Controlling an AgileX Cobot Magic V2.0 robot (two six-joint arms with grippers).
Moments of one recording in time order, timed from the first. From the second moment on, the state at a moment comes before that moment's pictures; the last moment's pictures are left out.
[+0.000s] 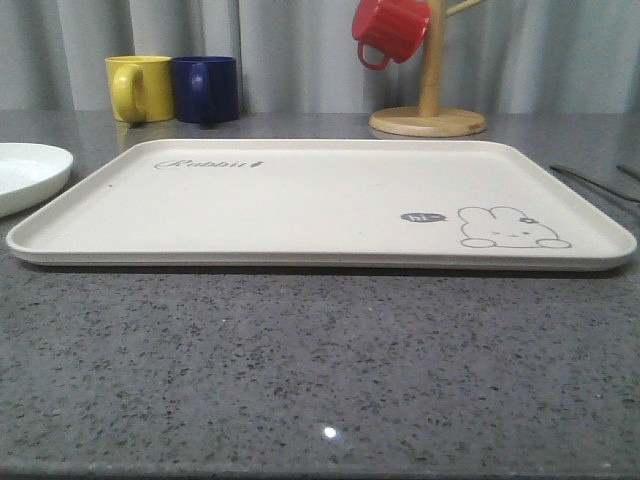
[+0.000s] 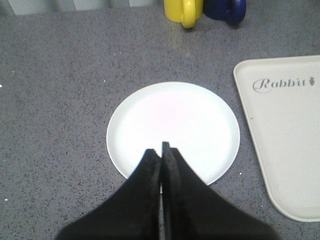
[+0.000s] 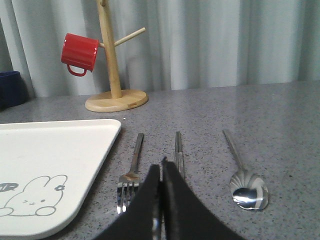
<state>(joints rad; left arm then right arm) -0.05 0.76 -0.90 0.07 0.77 0.01 0.01 -0.01 0.03 0.01 -0.01 0.10</state>
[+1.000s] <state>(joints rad) 0.02 1.03 -1.02 0.08 0.78 0.01 0.01 -0.01 0.03 0.01 -0.01 0.10</state>
